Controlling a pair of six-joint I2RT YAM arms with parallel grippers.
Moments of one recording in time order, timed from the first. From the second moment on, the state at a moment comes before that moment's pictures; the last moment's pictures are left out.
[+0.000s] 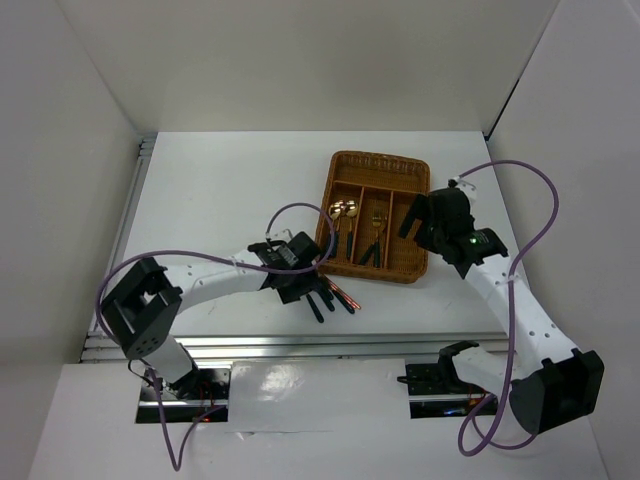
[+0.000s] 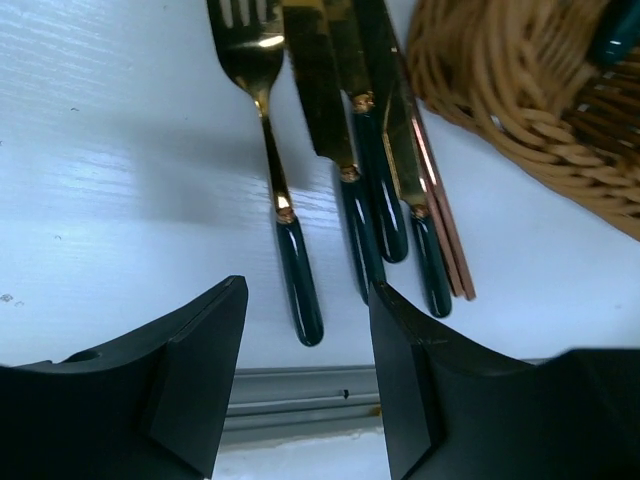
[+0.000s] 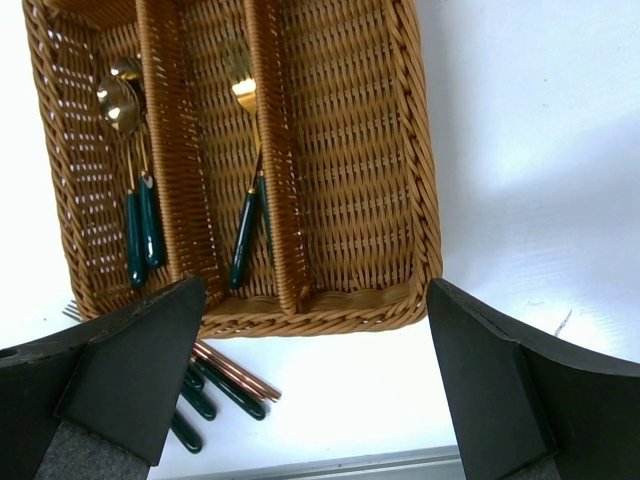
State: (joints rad) left arm -0.85 1.58 1.00 -0.55 -0.16 -1.24; right arm 0.28 1.07 0.97 -0.66 0.26 0.62
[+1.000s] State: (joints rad) left arm -0.86 1.75 1.08 -0.62 -0.20 -1.31; right arm 0.28 1.06 0.94 -0.66 0.26 0.62
